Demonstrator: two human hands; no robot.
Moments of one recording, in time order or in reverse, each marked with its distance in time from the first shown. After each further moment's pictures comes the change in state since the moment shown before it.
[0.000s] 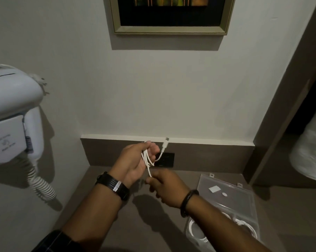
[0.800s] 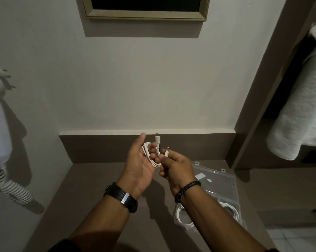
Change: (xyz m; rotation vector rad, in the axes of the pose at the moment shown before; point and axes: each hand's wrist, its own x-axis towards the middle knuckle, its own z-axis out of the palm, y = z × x) left_hand -0.008 -0.056 0.030 -0.211 -0.149 -0.020; right_hand -0.008 0.026 -0.016 1.056 0.508 0.282
